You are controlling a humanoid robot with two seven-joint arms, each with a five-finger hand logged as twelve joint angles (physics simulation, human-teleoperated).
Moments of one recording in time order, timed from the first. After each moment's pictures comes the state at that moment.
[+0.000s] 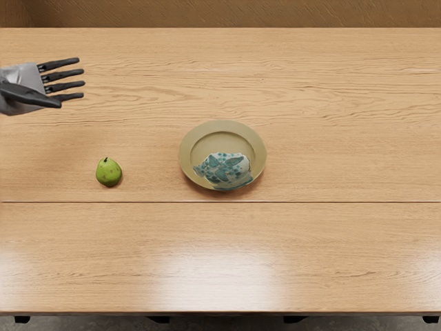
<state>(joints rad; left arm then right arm) -0.99 0.87 -0.39 -0.92 -0.22 -0.61 0.28 0.03 0.00 0.03 0.13 -0.04 0.08 -0.12</state>
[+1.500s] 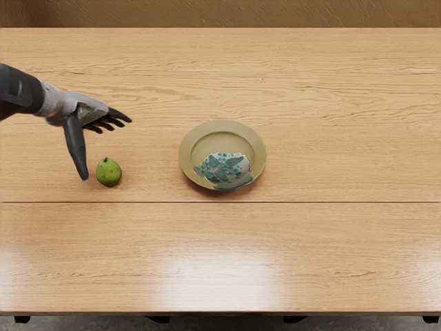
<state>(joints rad) -1.31 0.75 -0.24 -1.26 0.60 -0.61 0.61 0.03 0.00 0.03 0.15 -0.04 0.08 -0.12</state>
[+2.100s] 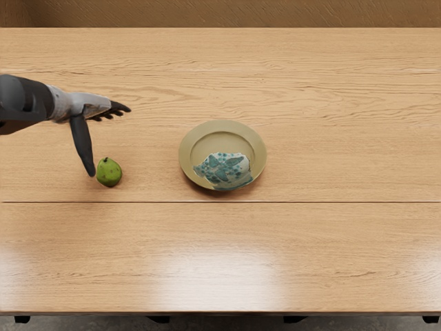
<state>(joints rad) -1.23 0.76 -0.27 -1.38 0.78 -0.39 0.61 0.03 0.00 0.03 0.15 -0.04 0.08 -0.12</state>
